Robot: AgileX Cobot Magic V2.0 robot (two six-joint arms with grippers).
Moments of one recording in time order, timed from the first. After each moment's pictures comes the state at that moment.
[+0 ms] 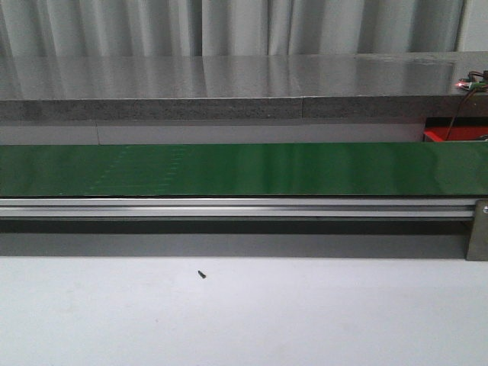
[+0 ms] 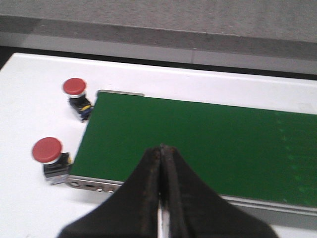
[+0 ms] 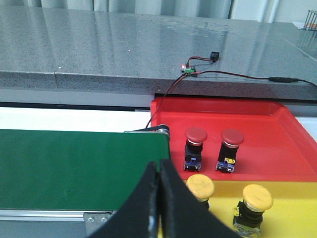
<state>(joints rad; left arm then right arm) 0.30 0.83 -0.65 -0.50 0.43 0.45 -0.09 0.39 -0.33 0.05 0.16 -0.07</state>
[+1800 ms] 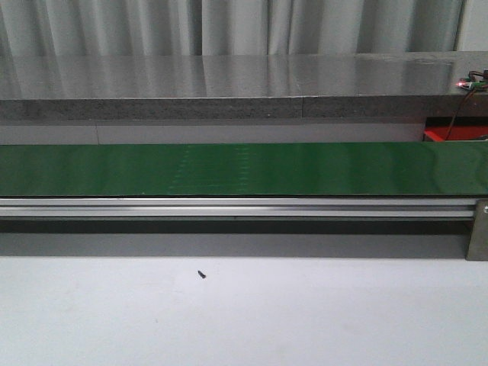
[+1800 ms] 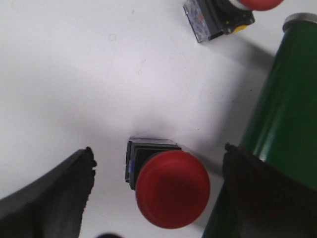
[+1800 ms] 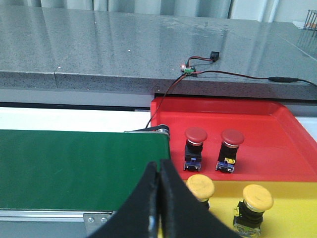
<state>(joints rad) 0.61 1.94 -1.42 -0.41 0.85 0.36 -0.09 0.39 -0.33 0.05 0.16 -0.07</state>
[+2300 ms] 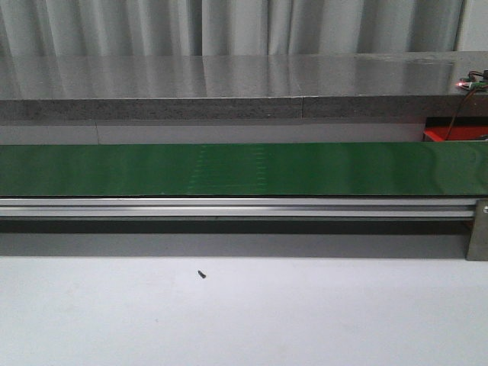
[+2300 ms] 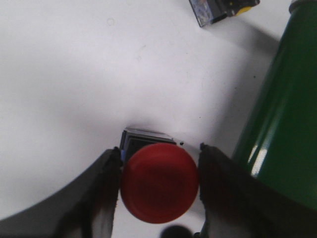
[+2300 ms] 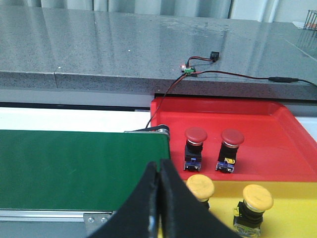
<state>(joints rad) 0.61 1.95 -1.42 -0.40 0.88 0.36 -0.09 0.39 -0.33 0.05 0.16 -0.07</state>
